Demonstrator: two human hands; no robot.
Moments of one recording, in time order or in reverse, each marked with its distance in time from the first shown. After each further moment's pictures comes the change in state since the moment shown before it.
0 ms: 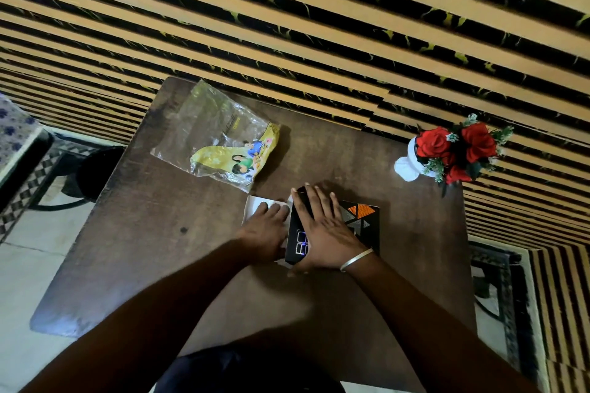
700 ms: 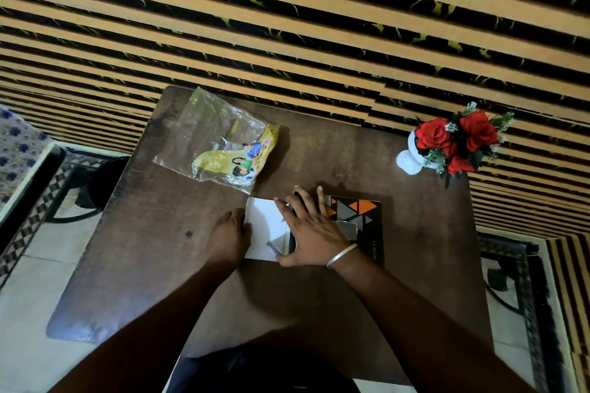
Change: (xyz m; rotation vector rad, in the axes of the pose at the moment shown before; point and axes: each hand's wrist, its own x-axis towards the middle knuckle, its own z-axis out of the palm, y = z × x) left_hand -0.049 -0.025 0.031 -0.713 0.283 -0.713; right_hand 0.014 -0.019 0.011 -0.046 0.108 -0.109
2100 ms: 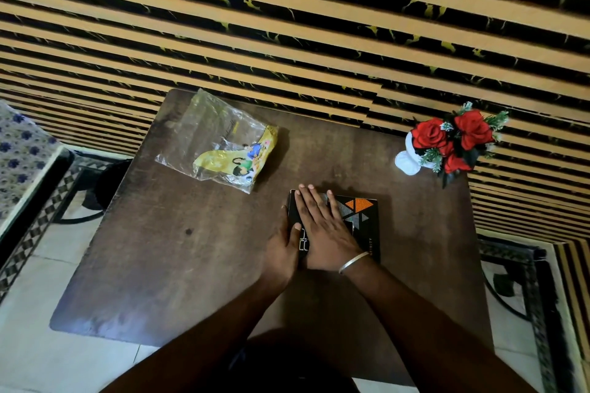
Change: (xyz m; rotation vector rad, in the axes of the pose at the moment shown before) left_hand -0.060 0.102 0.031 -0.709 -0.149 -0.077; right_hand -0.028 0.021 0.011 0.011 0.055 0.065
